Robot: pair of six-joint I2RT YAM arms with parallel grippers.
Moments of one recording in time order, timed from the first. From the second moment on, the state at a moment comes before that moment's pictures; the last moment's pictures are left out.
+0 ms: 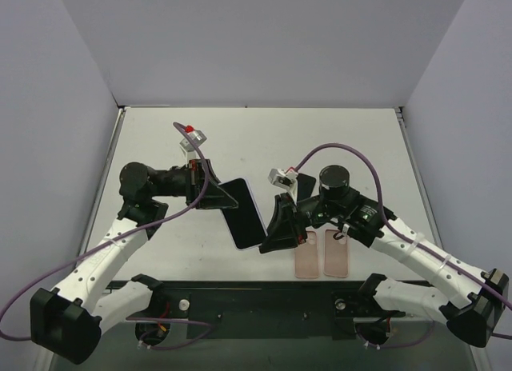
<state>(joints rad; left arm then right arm) -0.41 1.00 0.79 0.64 1.21 -1.31 0.80 1.02 0.88 -0.11 -1.04 0.45</state>
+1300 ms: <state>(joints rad) -0.50 0.83 0.64 0.56 0.52 -1.29 0.81 0.91 0.67 0.04 -0.35 0.39</state>
